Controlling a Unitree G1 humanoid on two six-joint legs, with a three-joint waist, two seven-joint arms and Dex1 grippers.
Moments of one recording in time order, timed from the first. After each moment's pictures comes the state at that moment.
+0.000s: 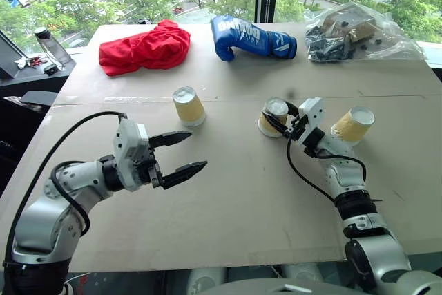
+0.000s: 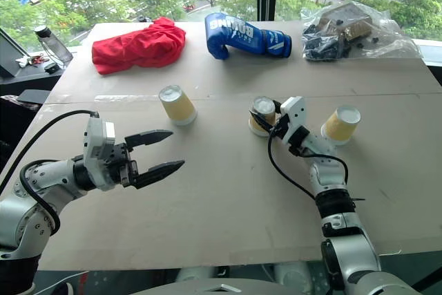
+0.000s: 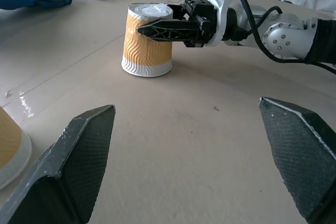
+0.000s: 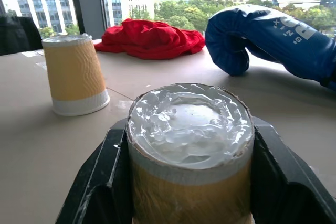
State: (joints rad) left arm 0.05 0.79 0.27 -0.42 -0.71 0.43 -1.01; right arm -0.45 -0.18 0.04 0.34 0.26 -0.14 0.78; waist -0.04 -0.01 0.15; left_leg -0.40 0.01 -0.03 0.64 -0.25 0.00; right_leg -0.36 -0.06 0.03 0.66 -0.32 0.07
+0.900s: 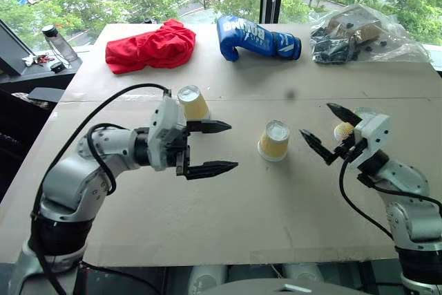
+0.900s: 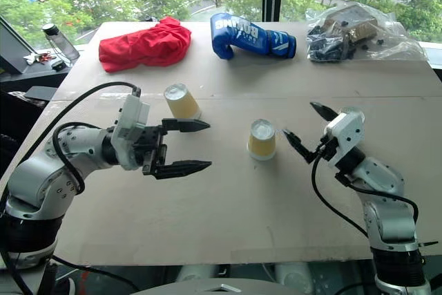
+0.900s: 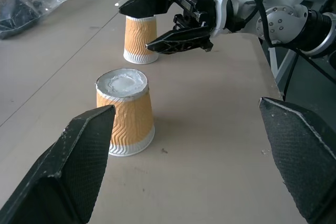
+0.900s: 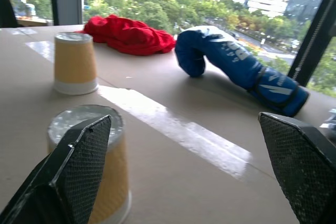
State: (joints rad) left arm -0.34 0.79 0.04 -0.40 -0.75 0.56 -1.11; right arm -0.06 -0.41 -0.17 -0.35 0.29 0.09 0.57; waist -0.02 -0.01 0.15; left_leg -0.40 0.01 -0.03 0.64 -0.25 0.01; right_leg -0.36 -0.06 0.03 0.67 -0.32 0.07
